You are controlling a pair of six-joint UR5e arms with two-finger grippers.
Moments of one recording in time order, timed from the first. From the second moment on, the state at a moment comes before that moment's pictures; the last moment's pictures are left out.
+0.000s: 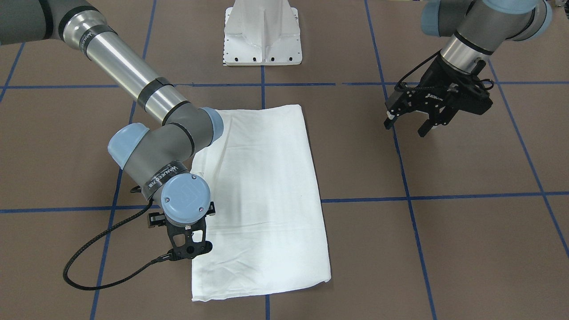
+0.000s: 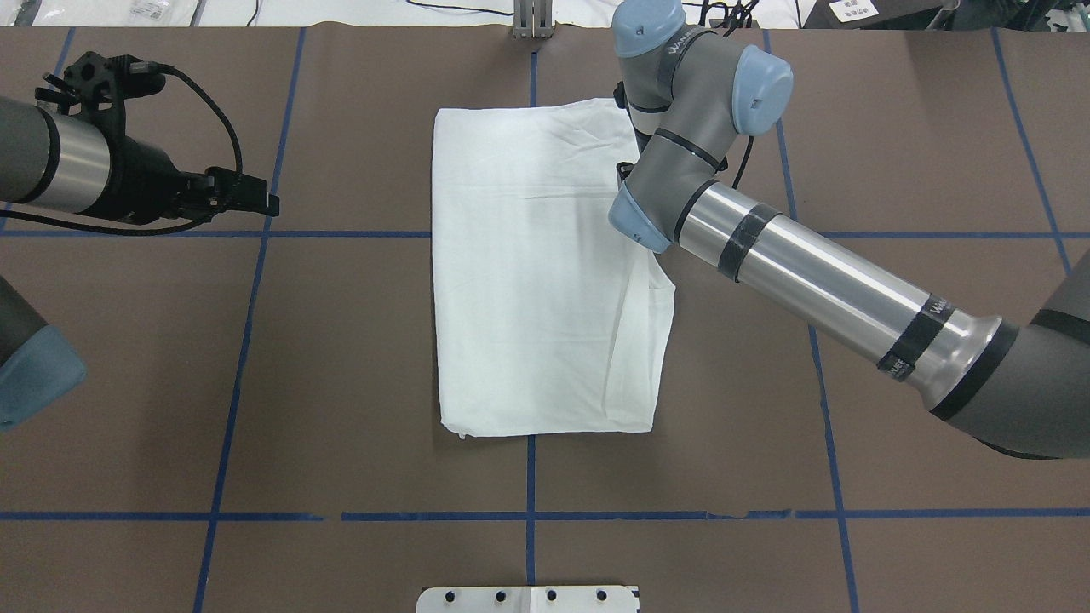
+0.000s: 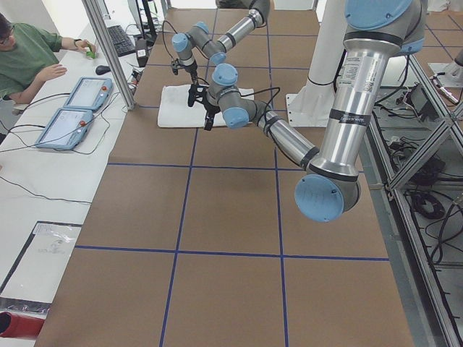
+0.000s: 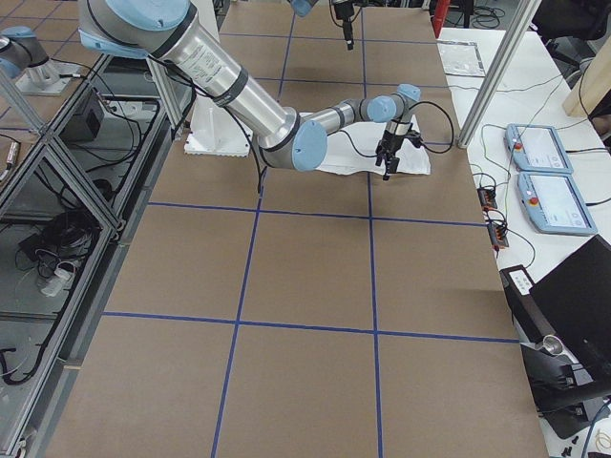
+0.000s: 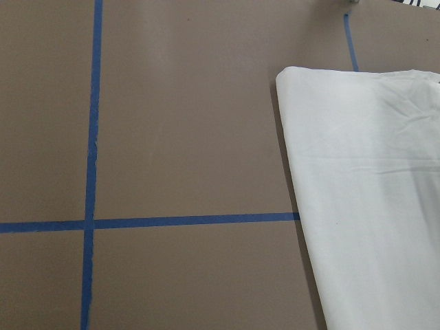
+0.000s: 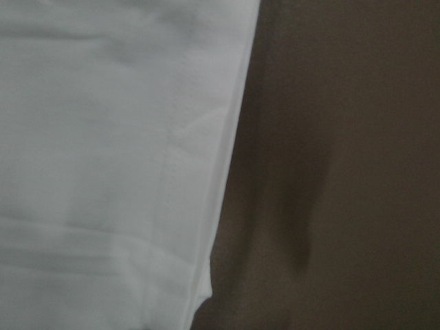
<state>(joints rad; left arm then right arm) -0.89 -1.79 -1.96 -2.04 -2.06 -1.09 0.80 -0.57 0.91 -1.67 2.01 0.56</state>
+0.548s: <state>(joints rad) -0.89 -1.79 -1.96 -2.04 -2.06 -1.09 0.80 -0.61 0.98 -1.67 2.05 0.56</state>
